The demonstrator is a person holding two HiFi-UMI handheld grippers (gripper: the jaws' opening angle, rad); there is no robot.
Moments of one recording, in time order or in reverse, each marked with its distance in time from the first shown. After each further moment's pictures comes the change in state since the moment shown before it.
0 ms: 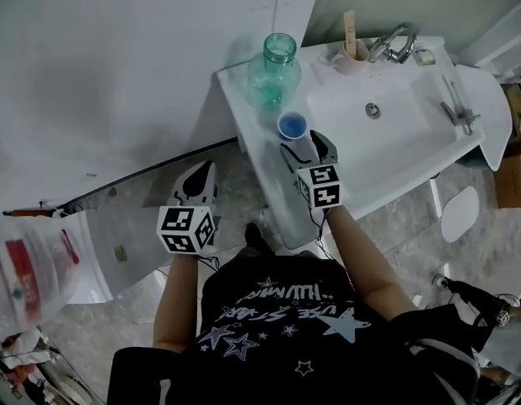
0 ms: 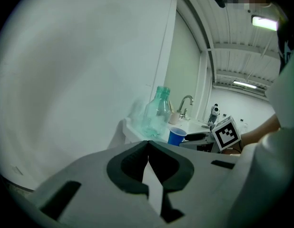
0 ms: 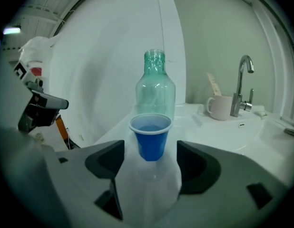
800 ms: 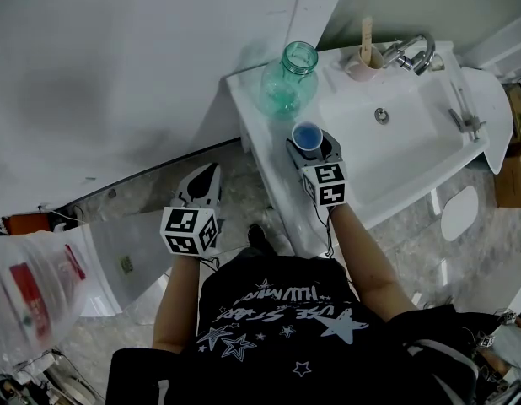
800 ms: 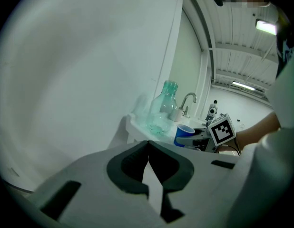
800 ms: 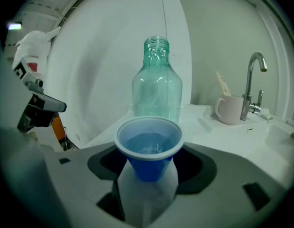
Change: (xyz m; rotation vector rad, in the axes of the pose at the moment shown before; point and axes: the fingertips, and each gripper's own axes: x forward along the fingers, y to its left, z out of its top) left arm 0.022 0.035 -0.008 -0.017 0.042 -0.044; right arm 0.044 0.002 0.011 -0.026 -0.004 -0.004
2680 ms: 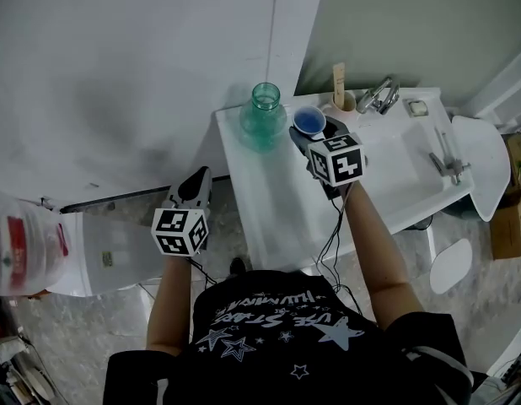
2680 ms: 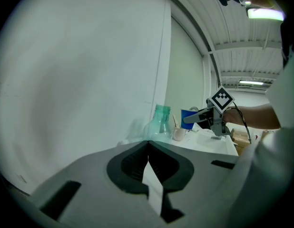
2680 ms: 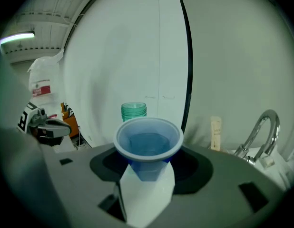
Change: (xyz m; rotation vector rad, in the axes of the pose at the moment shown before) left arm -0.002 -0.059 0.080 0.048 -0.173 0.150; right arm -0.054 -0.076 0.156 -0.122 0.019 0.163
